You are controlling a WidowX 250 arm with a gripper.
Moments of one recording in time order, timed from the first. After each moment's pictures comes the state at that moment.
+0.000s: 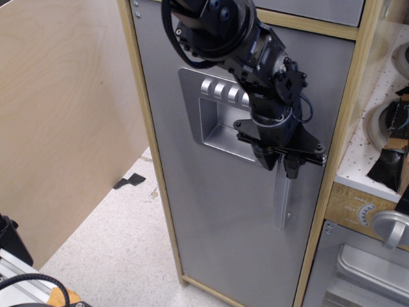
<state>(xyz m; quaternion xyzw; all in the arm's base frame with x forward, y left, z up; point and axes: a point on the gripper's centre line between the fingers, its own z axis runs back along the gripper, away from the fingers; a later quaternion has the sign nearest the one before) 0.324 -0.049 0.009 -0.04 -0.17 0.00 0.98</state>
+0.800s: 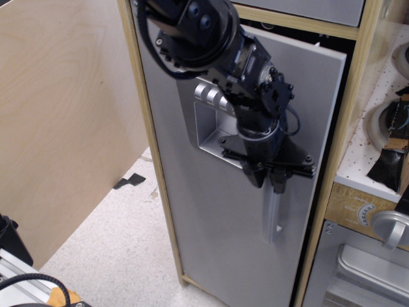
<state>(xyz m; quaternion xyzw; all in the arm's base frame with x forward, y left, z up) 0.289 -0.050 0.007 -0.05 -0.14 0.06 0.99</state>
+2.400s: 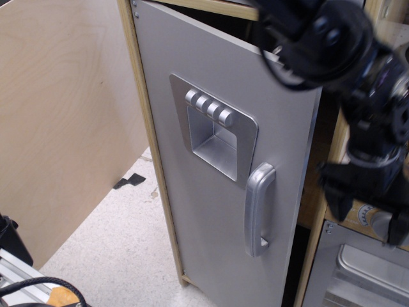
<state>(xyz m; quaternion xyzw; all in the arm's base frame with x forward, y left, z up) 0.290 -0.158 0.018 -0.08 -0.08 -0.10 0.99</state>
